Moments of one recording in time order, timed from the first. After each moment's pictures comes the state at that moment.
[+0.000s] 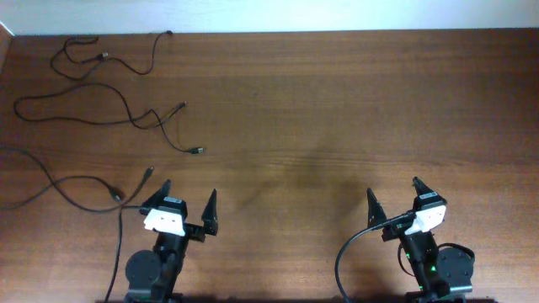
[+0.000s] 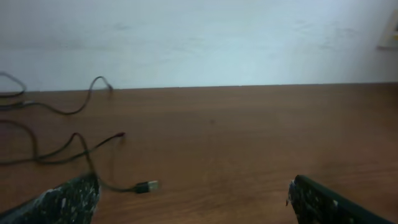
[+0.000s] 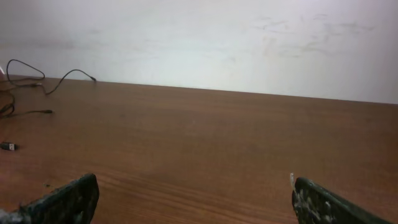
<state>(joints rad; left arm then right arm) -0.06 0.01 0.01 -0.06 0.14 -0.05 0.07 0.01 0.01 -0.06 -0.18 0.03</state>
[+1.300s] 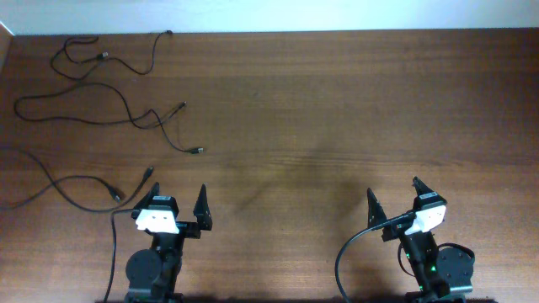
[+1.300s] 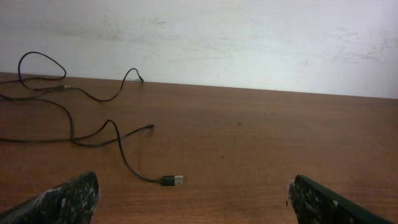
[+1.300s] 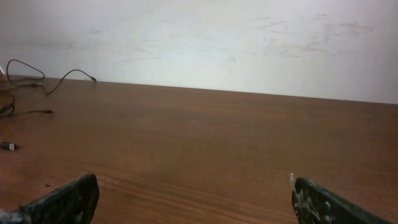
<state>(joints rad) -0.06 0.01 0.01 -0.08 0.03 -0.10 0.07 0.01 0.01 -0.06 -0.18 0.03</state>
